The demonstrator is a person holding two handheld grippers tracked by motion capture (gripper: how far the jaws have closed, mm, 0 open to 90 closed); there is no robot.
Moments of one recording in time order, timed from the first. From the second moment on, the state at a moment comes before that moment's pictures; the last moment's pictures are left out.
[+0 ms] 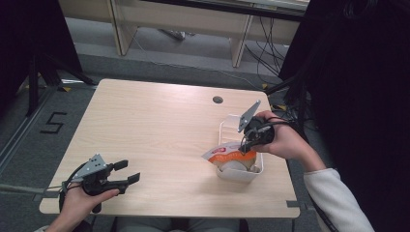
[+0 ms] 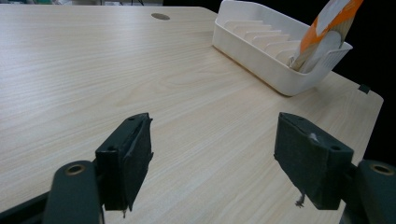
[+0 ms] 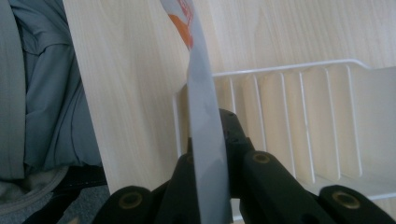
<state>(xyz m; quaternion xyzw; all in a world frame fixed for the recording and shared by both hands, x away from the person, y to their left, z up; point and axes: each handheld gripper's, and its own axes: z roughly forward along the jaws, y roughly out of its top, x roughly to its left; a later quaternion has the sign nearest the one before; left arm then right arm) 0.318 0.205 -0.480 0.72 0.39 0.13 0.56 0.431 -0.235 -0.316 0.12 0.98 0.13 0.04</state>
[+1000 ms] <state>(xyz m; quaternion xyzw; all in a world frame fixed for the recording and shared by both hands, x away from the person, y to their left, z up) 0.318 0.201 -0.481 0.72 0.38 0.12 0.56 0.405 -0.213 -0.319 0.13 0.94 0.30 0.13</state>
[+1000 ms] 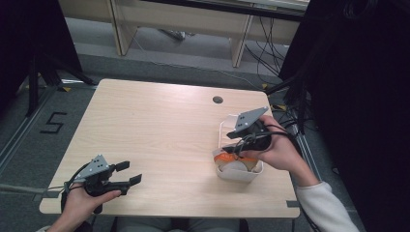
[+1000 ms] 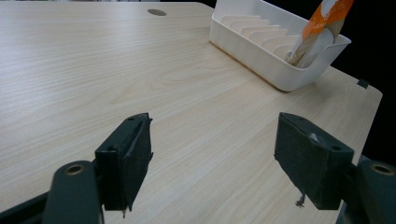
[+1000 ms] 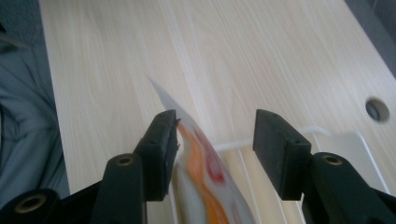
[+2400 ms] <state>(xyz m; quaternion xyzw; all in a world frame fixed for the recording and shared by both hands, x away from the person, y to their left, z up) 0.316 0.201 -0.481 0.73 0.38 0.13 0.55 0.329 -0.116 -0.431 -0.01 0.95 0.30 0.03</state>
